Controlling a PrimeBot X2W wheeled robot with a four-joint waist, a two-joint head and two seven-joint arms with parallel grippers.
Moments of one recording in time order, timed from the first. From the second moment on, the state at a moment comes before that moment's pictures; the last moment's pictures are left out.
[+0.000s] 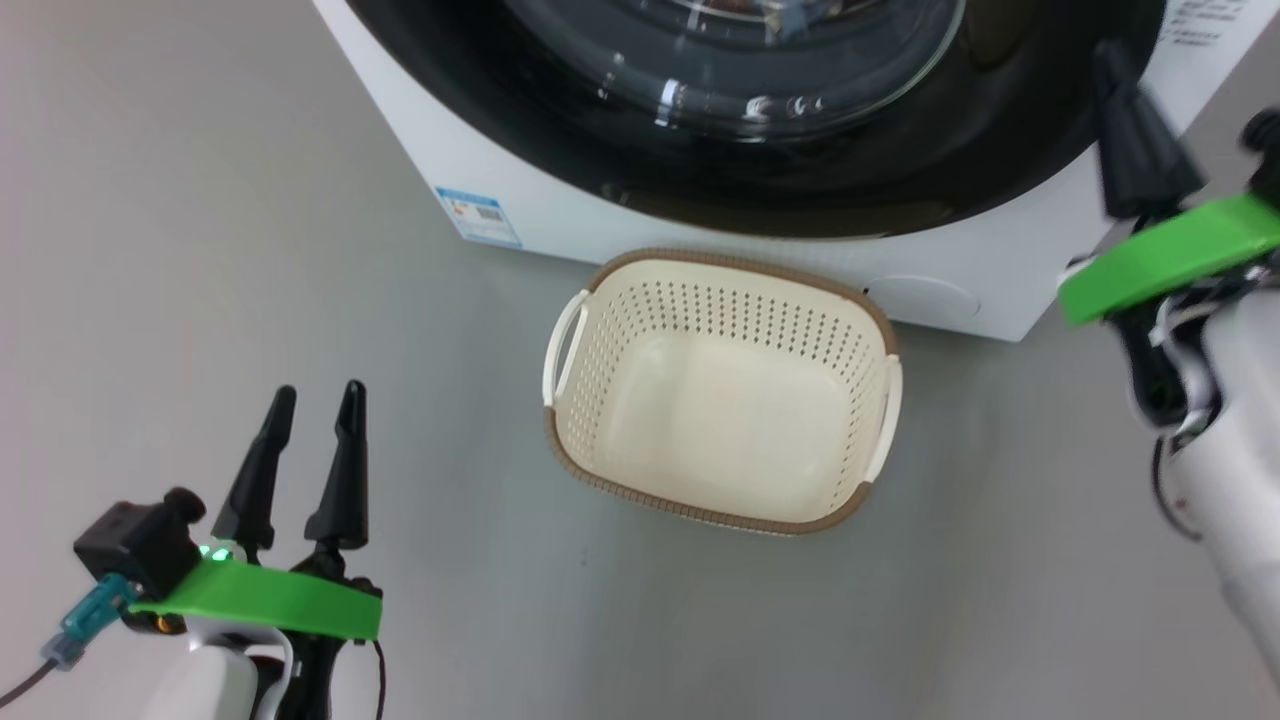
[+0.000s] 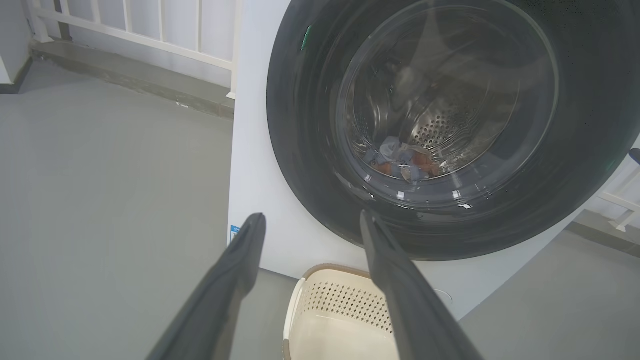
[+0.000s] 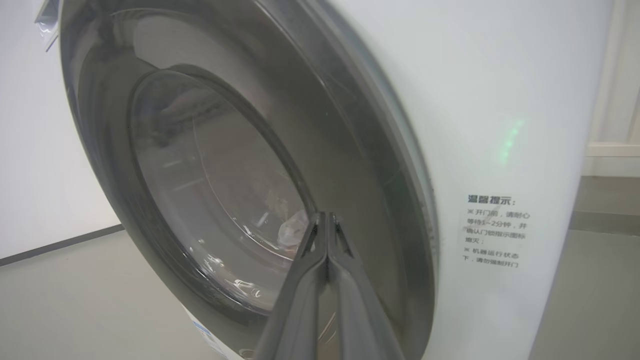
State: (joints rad) left arm -0.31 0.23 -0.24 0.30 -0.68 -0.13 -0.26; right arm -0.77 -0.33 0.28 0.56 0.55 0.13 -0.26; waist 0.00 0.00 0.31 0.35
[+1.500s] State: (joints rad) left arm -0.08 0.24 -0.17 0.30 -0.68 -0.13 -0.26; right arm -0.16 -0.29 0.21 0.32 0.57 0.13 -0.26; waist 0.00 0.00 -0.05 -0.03
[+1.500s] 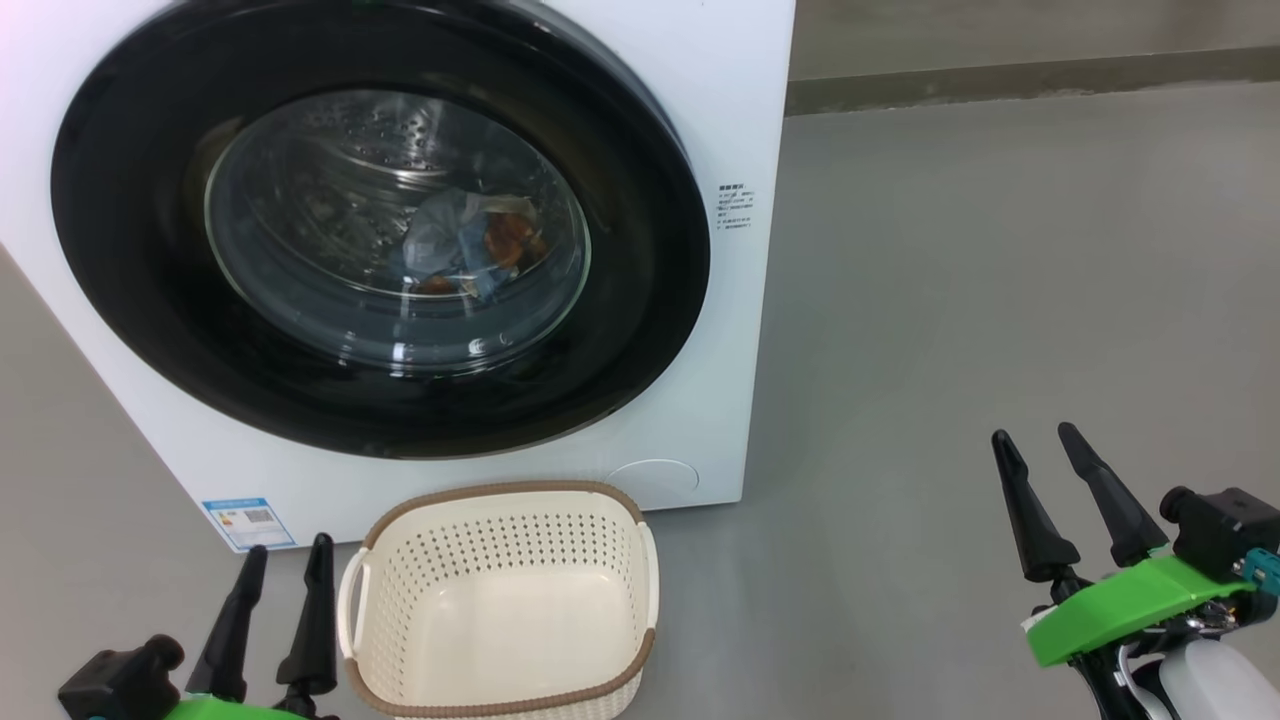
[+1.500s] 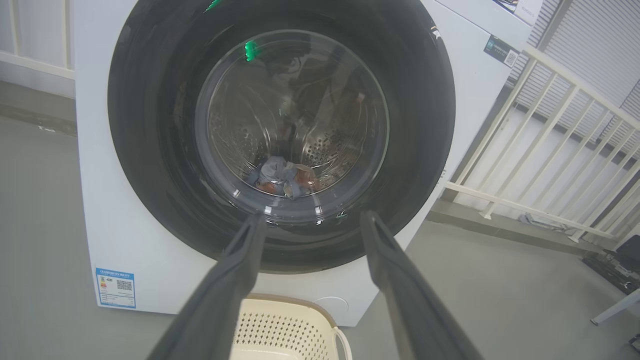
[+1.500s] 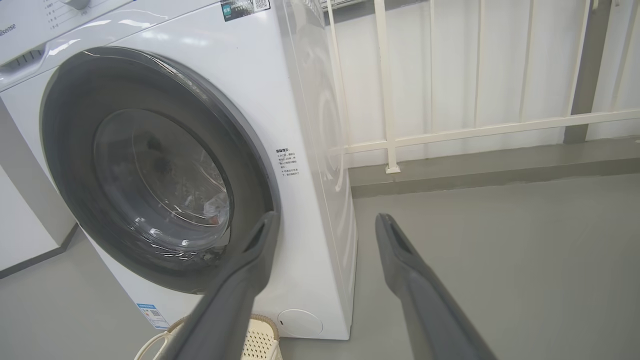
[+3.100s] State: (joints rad) left arm -0.08 0.26 -0.21 0.30 -0.70 -0.13 -0.26; right arm -0.12 -0.24 0.16 0.32 0.52 0.13 -0.26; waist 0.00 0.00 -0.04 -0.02
